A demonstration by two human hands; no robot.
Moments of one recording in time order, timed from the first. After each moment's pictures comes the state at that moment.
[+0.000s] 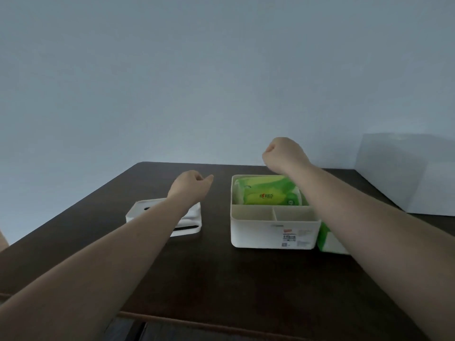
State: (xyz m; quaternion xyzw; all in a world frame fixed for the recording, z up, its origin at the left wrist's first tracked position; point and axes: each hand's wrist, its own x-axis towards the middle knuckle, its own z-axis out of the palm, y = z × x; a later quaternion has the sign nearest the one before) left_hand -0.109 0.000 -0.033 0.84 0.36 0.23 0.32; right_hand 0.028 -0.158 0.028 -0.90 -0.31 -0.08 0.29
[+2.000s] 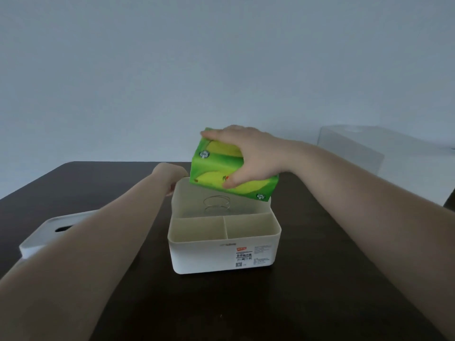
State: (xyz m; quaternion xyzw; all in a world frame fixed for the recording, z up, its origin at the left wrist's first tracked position) left_hand 0.054 0.032 -0.053 0.79 0.37 0.05 0.48; right_hand 0.070 -0.201 0.043 -0.83 -0.54 -0.04 0.09
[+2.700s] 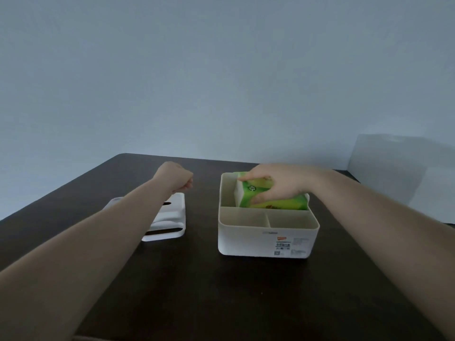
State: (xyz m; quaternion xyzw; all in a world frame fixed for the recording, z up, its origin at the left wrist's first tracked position) left_hand -0.061 0.047 -0.043 0.77 0.36 0.21 0.48; right_hand 0.056 -0.179 0.004 -0.83 -0.55 0.07 0.03
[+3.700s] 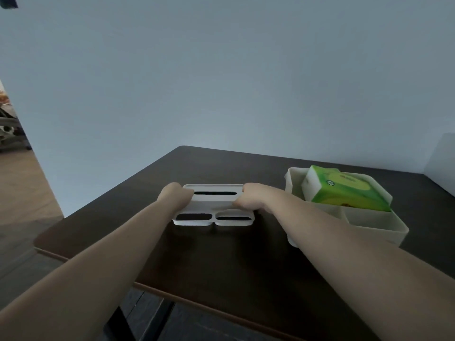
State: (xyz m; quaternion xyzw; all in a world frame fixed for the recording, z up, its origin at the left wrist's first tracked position) left_hand -0.195 0.117 -0.087 0.77 0.51 0.16 0.34; right_hand -0.073 -0.031 -0.049 -0.88 -0.42 0.19 0.09
